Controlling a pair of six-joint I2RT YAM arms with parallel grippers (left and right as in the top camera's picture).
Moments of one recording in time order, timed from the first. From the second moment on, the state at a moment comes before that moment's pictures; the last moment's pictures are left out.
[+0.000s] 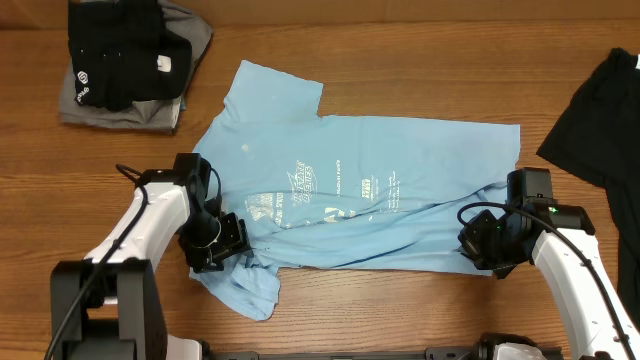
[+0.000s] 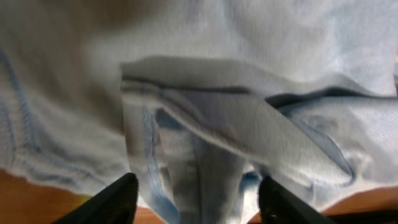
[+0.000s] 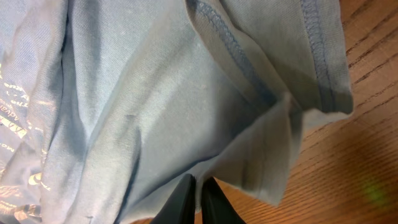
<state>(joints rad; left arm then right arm) -0.01 1.63 0.89 -1.06 0.29 -0.33 -0.11 1.27 0.75 -0.98 -0.27 0.75</state>
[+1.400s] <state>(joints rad) -0.01 1.79 1.01 -0.94 0.18 -0.15 -0.11 1.27 0.75 -0.97 -0.26 0.72</state>
